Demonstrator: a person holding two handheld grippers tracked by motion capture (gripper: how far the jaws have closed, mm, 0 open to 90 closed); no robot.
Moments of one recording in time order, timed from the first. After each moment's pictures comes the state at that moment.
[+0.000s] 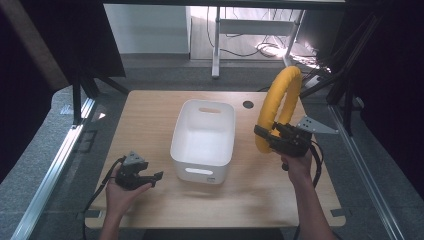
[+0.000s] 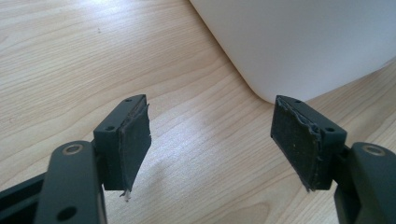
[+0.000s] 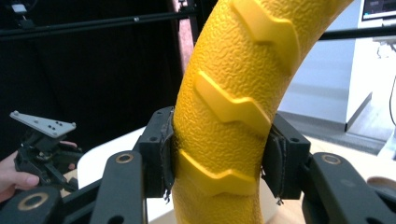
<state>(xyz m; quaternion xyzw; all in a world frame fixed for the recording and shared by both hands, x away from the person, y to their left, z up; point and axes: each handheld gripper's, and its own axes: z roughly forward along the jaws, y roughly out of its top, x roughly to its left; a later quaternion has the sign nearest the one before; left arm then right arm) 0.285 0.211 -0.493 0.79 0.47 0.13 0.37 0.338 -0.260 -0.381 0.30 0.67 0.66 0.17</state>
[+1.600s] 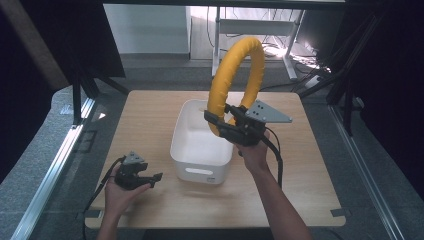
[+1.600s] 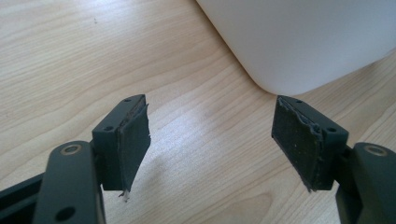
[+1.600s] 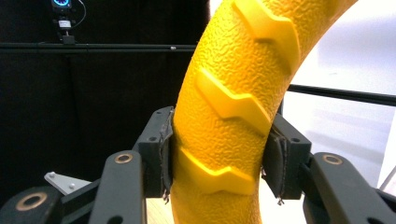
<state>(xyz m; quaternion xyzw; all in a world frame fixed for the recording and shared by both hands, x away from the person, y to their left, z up) 0.288 0.214 -0.496 0.80 0.46 0.12 0.35 0.330 -0.133 -0.327 0.21 0.67 0.69 0.20</state>
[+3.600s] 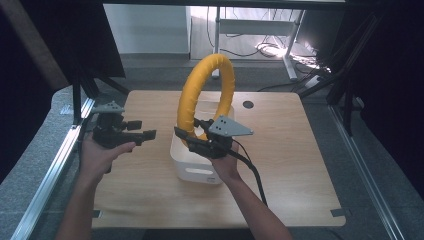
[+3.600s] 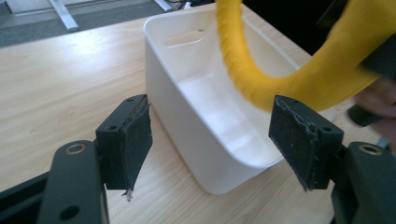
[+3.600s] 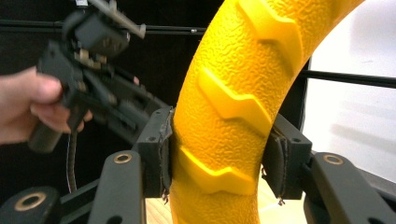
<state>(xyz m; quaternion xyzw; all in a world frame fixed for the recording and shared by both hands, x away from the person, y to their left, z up) 0.317 0.224 -0.327 0.78 0.43 0.10 0.45 0.322 -0.066 -0.368 0.19 0.69 0.68 0.17</state>
